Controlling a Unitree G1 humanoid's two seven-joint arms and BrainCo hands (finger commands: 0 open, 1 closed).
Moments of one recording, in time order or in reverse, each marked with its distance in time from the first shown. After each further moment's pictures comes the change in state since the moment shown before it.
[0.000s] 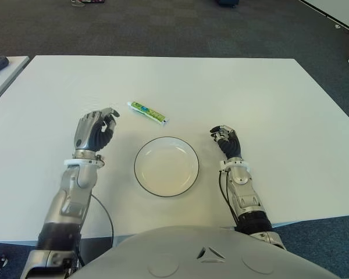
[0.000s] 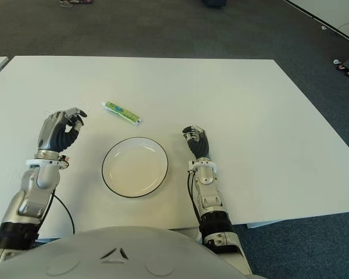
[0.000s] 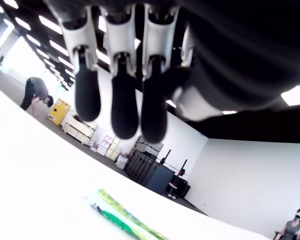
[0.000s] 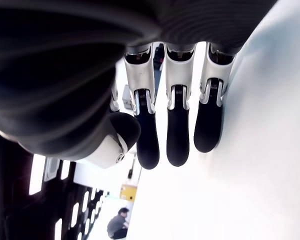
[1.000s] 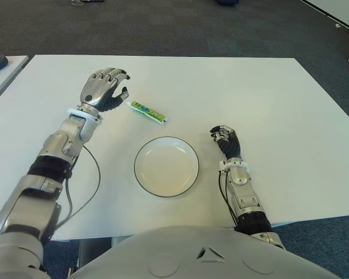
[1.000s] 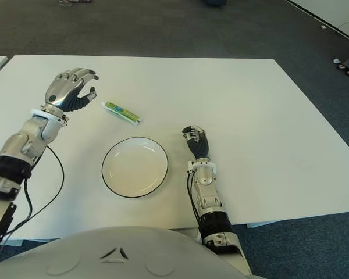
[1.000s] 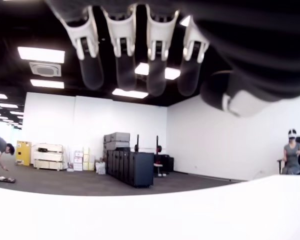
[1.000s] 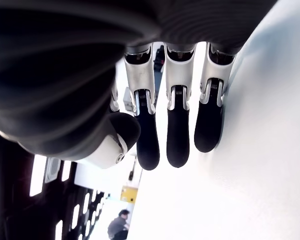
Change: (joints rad) left arm -0.556 0.256 -0.264 0.555 0.174 -0.161 0.128; right arm 0.007 0.002 0.003 -0.006 -0.005 -0.008 -0.024
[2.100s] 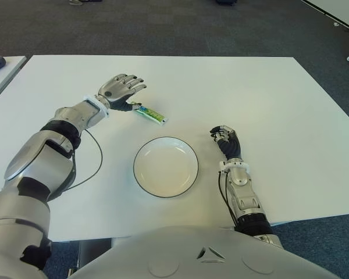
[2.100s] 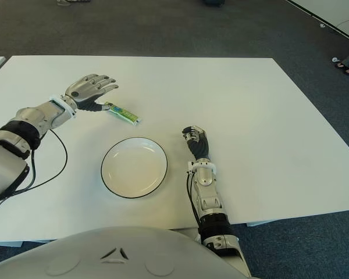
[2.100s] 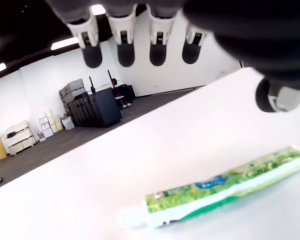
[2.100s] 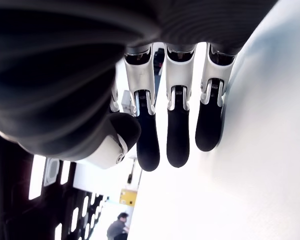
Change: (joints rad) left arm -0.413 -0.050 -0.487 0.634 0.204 -0.148 0.154; right arm 0.018 0.007 -0.001 -0.039 -0.001 0.025 0.001
